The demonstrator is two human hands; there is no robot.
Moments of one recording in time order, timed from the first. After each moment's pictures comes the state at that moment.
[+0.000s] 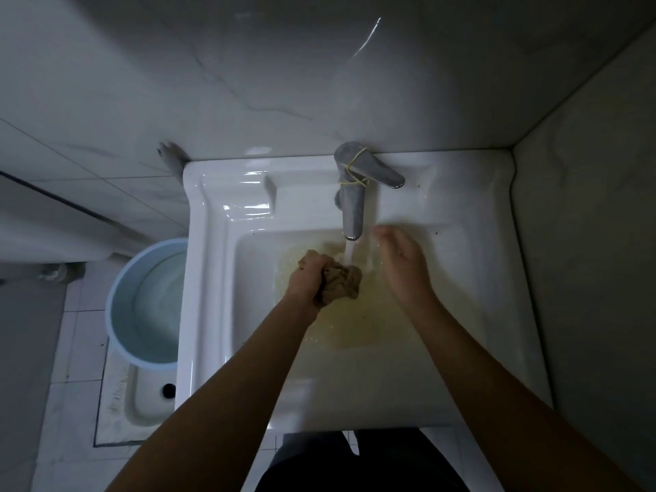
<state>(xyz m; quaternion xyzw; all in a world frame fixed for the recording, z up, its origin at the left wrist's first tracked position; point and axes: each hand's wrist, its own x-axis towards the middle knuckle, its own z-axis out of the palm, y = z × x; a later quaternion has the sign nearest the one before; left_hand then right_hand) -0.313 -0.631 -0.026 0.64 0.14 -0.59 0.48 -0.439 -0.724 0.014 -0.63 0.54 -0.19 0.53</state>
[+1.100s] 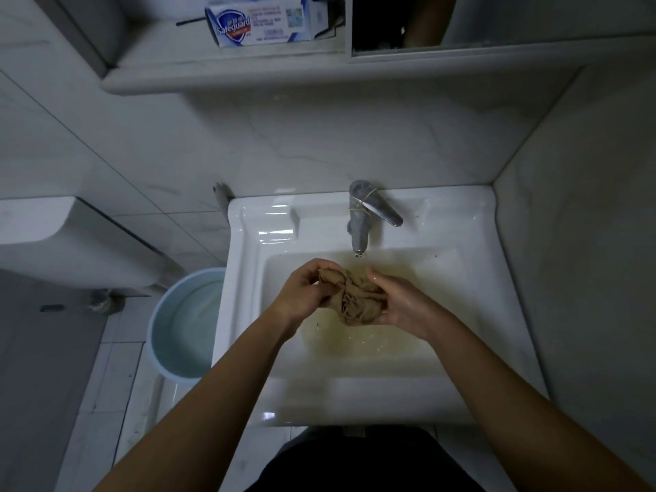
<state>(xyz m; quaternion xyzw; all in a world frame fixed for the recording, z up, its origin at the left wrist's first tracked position) -0.306 -0.575 0.075 0.68 -0.20 -0.51 0.49 -0.466 -0.691 0.057 -0.41 0.43 0.00 0.81</state>
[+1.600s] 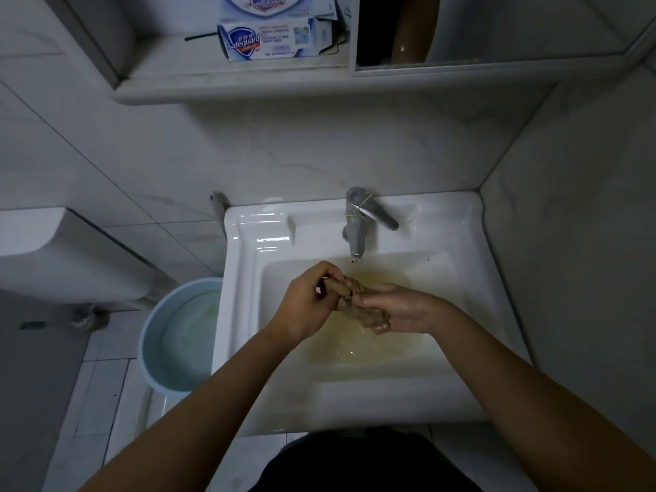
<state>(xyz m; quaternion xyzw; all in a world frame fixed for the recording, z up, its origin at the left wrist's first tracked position) -0.310 -0.563 0.073 0.73 -0.44 -0.33 0.42 -0.464 -0.688 0.072 -0.45 0.35 0.13 0.81</state>
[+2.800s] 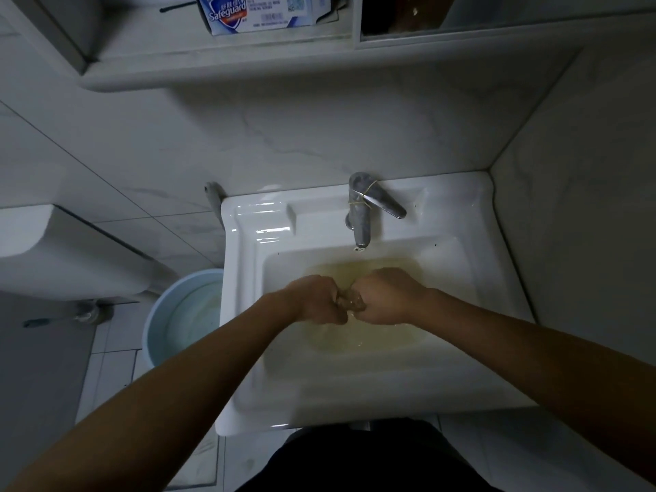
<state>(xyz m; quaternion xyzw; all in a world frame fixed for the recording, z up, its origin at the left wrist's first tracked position) -0.286 -0.596 0.067 0.72 -0.56 -0.41 -0.07 -0.436 -0.682 0.061 -0.95 0.21 0.17 0.16</state>
